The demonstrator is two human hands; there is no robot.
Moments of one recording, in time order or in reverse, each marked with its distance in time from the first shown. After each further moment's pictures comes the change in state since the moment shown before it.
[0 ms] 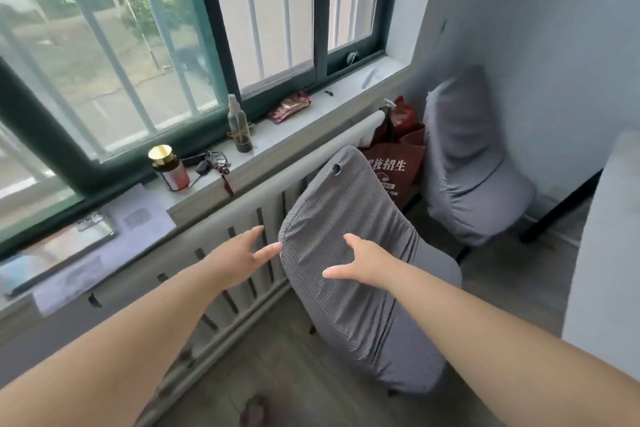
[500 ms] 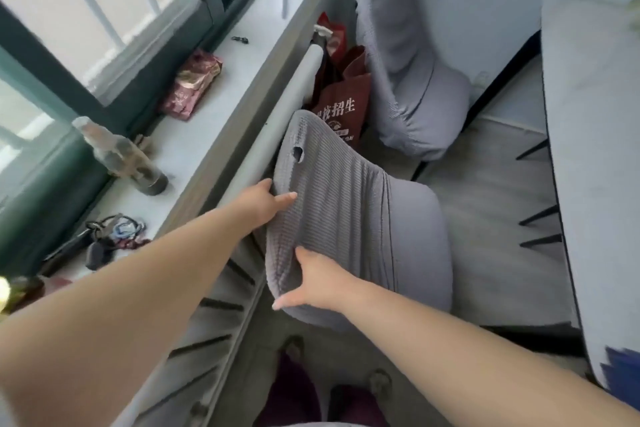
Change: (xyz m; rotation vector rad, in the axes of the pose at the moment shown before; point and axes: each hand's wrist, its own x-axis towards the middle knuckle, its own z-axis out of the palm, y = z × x) left_hand 0.282 0.058 -0.023 0.031 -0.318 0.131; right_hand 0.156 -0.049 0.053 0.165 0.016 0.217
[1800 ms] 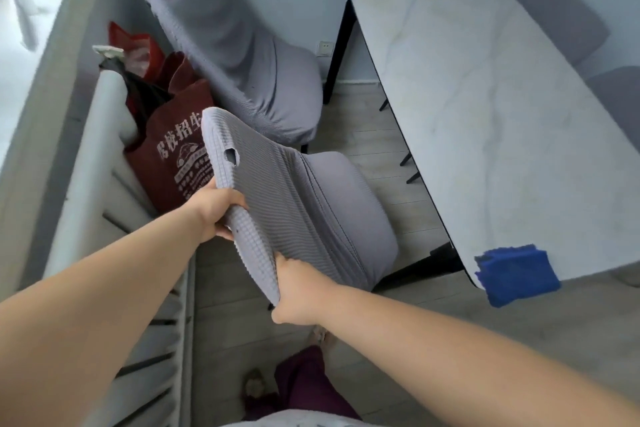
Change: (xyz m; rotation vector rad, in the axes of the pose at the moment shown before) left_hand 0.071 0.146 0.080 -0.558 -0.392 0.040; right_hand -0.052 0.093 -0.066 0.060 0.279 0.233
